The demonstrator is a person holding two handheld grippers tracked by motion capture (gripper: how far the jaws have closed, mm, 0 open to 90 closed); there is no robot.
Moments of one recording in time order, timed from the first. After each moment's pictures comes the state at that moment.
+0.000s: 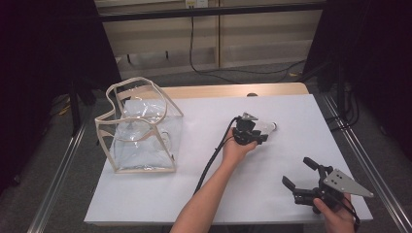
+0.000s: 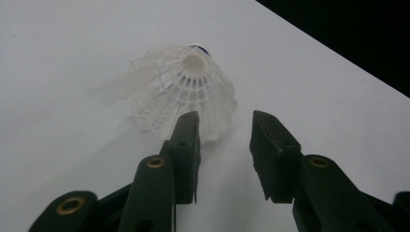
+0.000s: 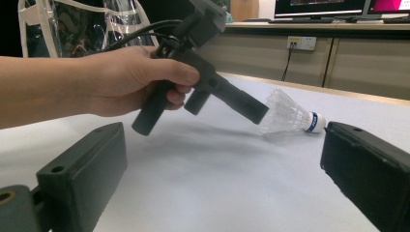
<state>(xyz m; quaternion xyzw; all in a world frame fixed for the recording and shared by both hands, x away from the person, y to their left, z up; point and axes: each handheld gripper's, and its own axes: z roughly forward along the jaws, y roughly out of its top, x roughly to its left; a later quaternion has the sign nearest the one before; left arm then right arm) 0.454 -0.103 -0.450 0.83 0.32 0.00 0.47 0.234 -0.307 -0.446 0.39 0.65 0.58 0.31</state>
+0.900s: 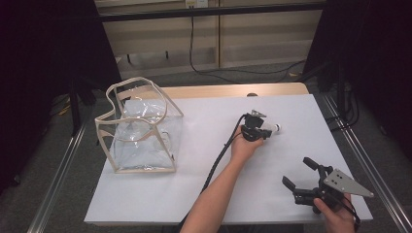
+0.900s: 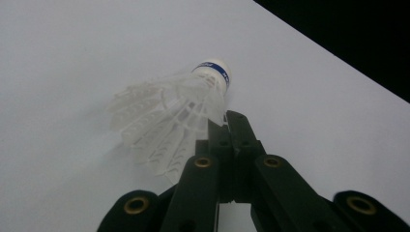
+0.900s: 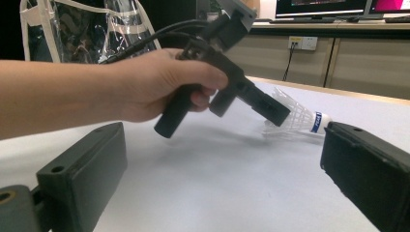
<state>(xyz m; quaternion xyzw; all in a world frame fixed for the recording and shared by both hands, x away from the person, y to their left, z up) 0.462 -0.126 -0.447 0.83 0.32 -0.01 0.46 0.234 -0.308 -0.447 0.39 0.65 0.58 0.30</state>
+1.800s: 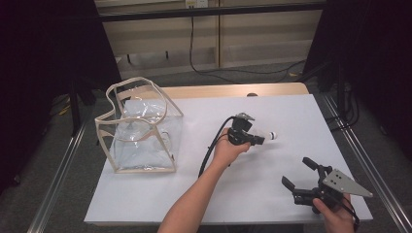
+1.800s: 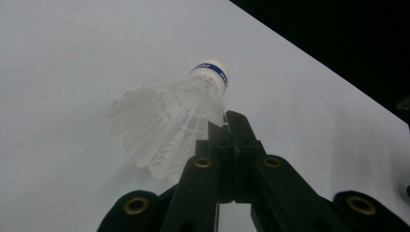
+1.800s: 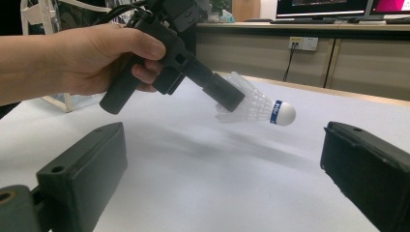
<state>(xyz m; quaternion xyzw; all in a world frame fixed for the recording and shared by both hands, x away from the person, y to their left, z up) 0.440 -0.077 -0.421 0.84 0.27 -0.07 0.46 0.234 -0.306 -0.446 0.38 0.65 0.58 0.31</state>
